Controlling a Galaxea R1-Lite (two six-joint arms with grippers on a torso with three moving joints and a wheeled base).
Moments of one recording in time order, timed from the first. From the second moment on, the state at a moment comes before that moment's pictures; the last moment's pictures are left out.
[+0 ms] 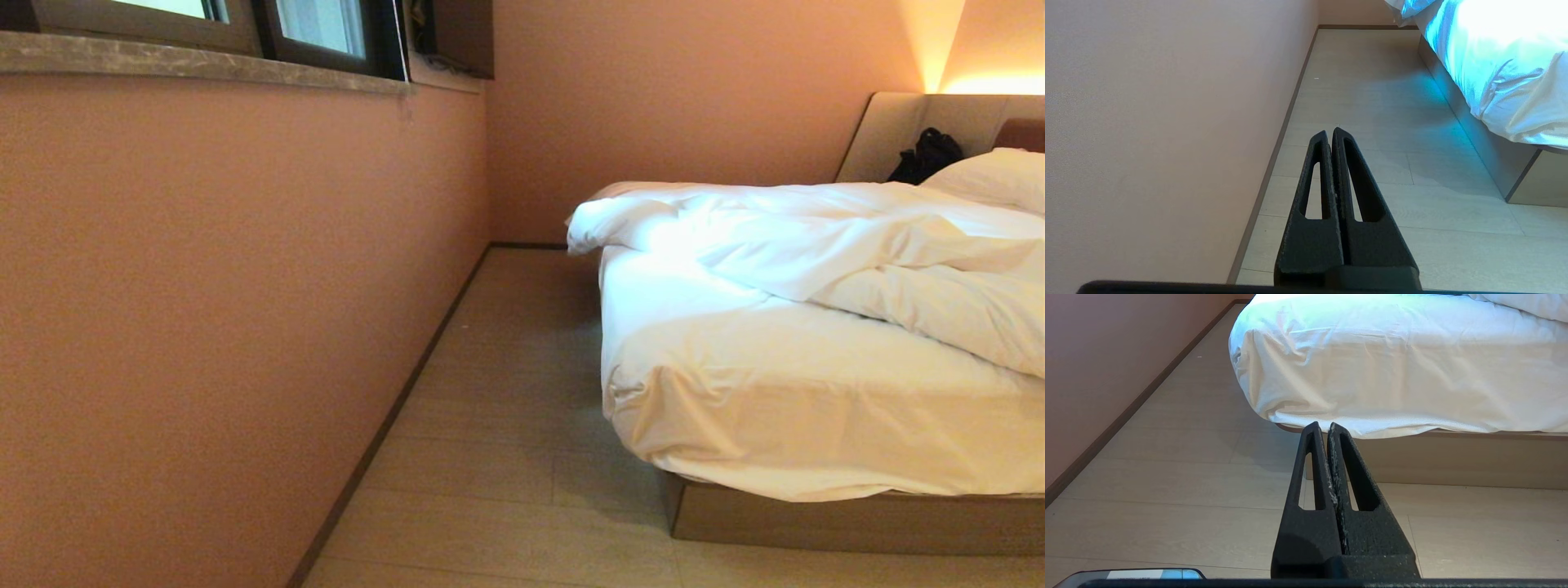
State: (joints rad) left arm 0.01 0.00 0.00 0.01 -0.01 0.00; right arm 0.01 0.00 -0.05 0.11 -0.02 0.01
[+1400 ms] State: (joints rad) left arm 0.01 0.00 0.00 0.01 -0.01 0.00; right arm 0.01 0.00 -0.05 0.11 -0.02 0.01
